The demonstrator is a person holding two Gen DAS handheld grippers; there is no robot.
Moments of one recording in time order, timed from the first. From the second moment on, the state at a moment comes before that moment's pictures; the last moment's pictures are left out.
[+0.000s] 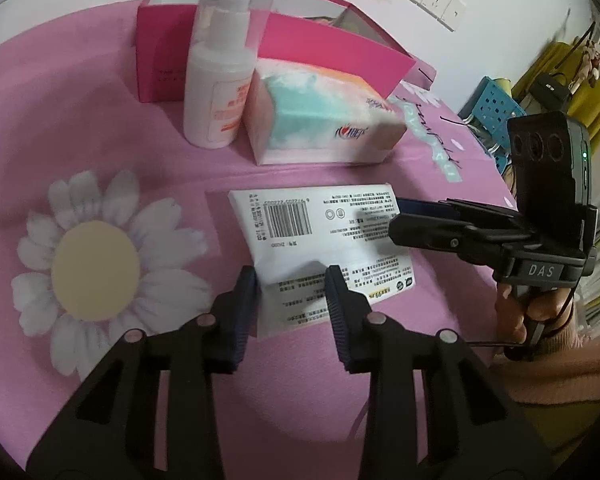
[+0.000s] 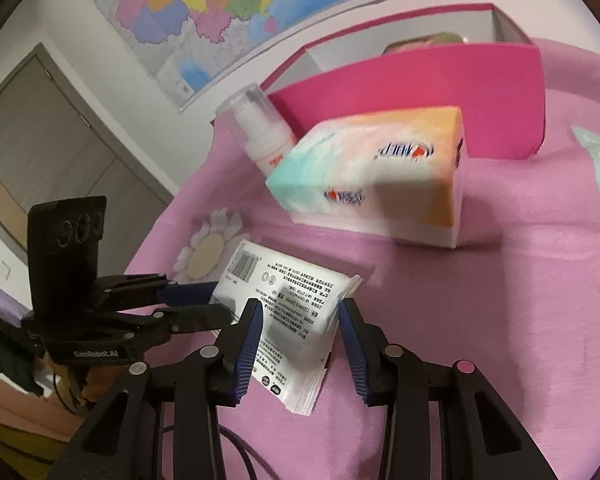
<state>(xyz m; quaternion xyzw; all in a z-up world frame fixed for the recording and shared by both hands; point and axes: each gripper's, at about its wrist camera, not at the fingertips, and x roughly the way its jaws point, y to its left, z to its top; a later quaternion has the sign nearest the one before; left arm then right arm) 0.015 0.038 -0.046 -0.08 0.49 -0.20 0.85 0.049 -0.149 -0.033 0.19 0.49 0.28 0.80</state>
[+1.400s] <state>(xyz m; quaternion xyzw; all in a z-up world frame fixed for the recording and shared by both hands) 0.033 0.001 -0.001 -0.05 0.44 -0.21 0.87 0.052 -0.186 0.016 0.19 0.43 0.25 0.85</state>
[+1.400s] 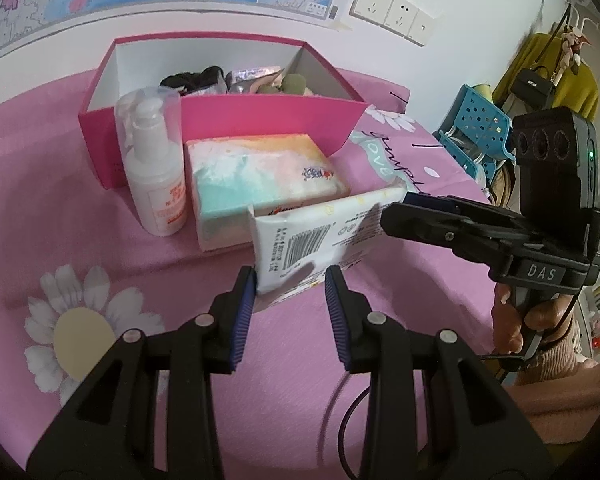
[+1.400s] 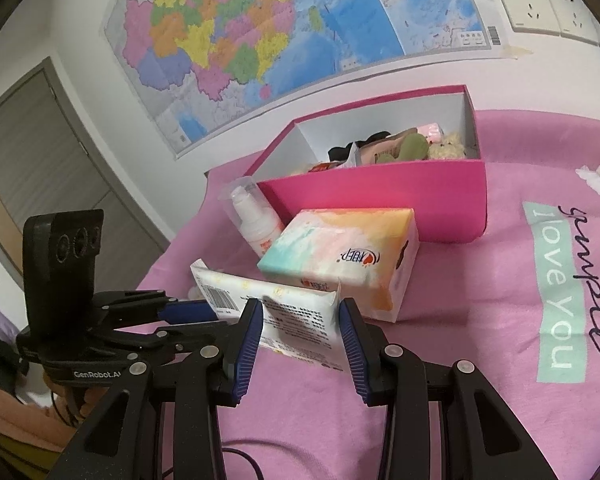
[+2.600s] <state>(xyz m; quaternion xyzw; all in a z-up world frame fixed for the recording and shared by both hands) 0.055 -0.008 0.037 -0.04 0.40 -0.22 0.89 0.074 -0.202 0.040 0.18 0.39 0.24 0.87</state>
